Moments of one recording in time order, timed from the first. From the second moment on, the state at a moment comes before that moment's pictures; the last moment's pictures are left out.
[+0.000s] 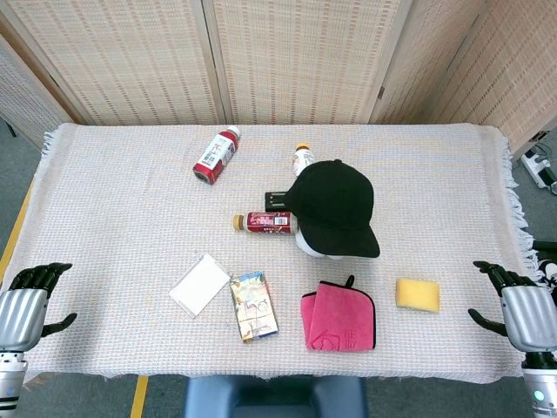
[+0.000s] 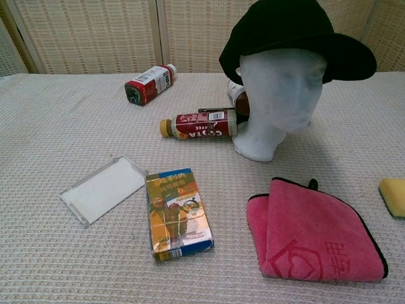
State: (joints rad) left arm -0.12 -1.14 -0.06 -1.63 1.48 1.47 0.18; right arm 0.04 -1.09 0.06 -1.67 -1.52 1.53 -0.11
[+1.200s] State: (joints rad) left arm -0.10 -1.10 -0.04 -1.64 1.52 1.51 0.12; right arm 0.23 -1.18 0.15 -1.79 -1.63 1.44 -0.16
